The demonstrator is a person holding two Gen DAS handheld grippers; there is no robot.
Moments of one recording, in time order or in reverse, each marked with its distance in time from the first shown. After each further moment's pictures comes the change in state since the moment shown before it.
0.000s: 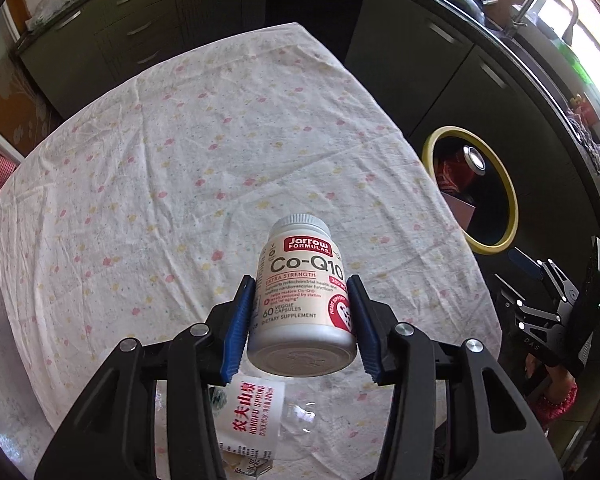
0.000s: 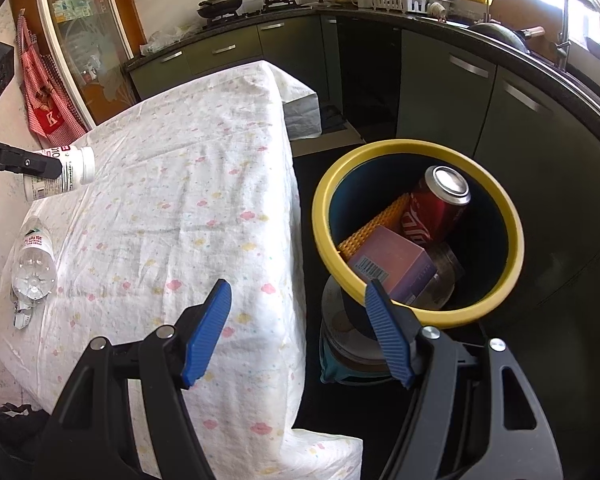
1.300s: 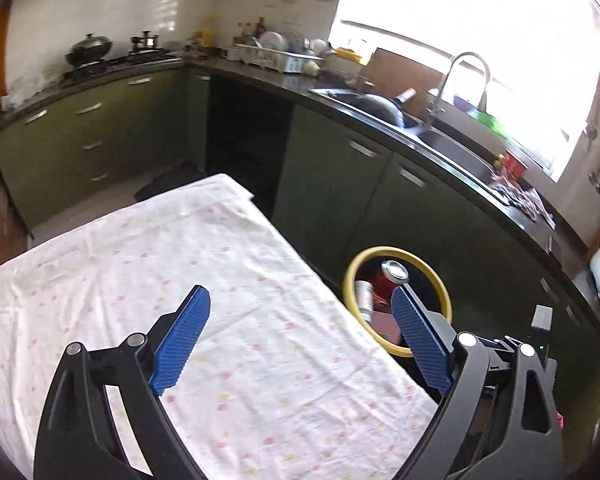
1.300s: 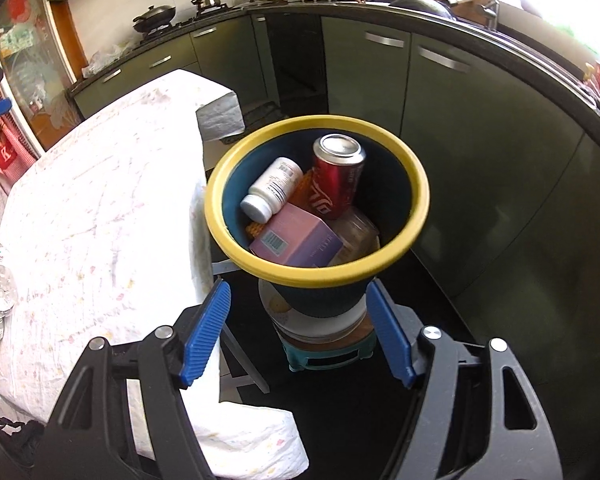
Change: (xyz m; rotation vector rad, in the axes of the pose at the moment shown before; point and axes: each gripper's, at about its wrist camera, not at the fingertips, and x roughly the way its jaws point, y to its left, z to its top) left arm -0.058 -0.018 0.034 0.070 -0.478 -0.158; right arm -0.016 -0.061 -0.022 0.137 0.016 -0.136
